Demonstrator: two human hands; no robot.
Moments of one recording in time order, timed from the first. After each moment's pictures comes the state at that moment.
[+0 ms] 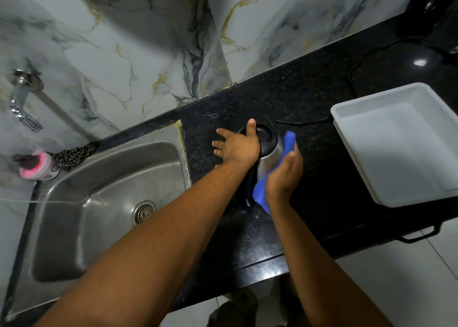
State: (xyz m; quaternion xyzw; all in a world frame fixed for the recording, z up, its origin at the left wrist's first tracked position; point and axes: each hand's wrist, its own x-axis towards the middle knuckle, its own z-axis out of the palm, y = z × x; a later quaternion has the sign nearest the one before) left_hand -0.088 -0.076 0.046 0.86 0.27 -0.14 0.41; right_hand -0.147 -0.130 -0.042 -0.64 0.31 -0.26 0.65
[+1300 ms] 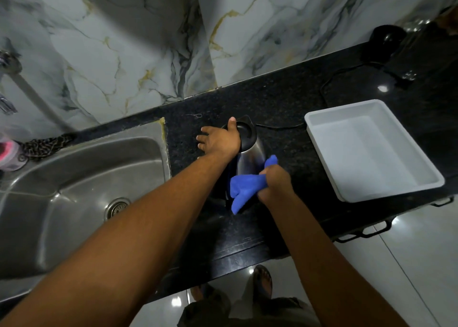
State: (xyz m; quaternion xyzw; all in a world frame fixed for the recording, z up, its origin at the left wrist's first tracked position) left_hand -0.091 -0.077 0.052 0.87 0.26 -0.13 0.39; right_hand -0.173 -0.174 -0.006 -0.44 0.42 0.09 0.79
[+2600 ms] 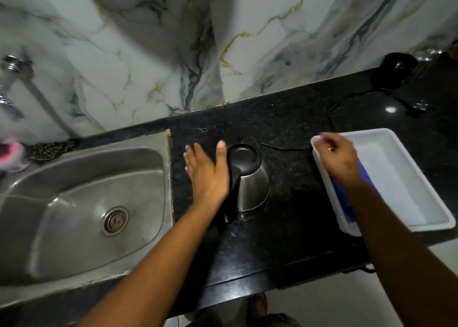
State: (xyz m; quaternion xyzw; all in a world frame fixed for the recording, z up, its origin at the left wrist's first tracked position) left_hand -0.128 -0.045 0.037 0.86 0.18 0.03 0.47; right_hand -0.093 -0.341 -0.012 -0.85 0.20 -0.10 0.47
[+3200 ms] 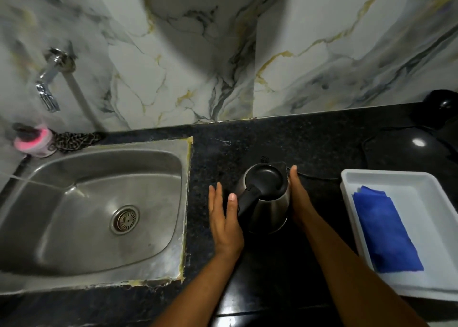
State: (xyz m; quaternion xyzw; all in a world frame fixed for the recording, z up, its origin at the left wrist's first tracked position) left_hand -0.164 -0.041 -0.008 0.73 0.22 0.13 0.64; right_hand -0.058 -0.203 -0.055 -0.62 0.26 0.19 0.72
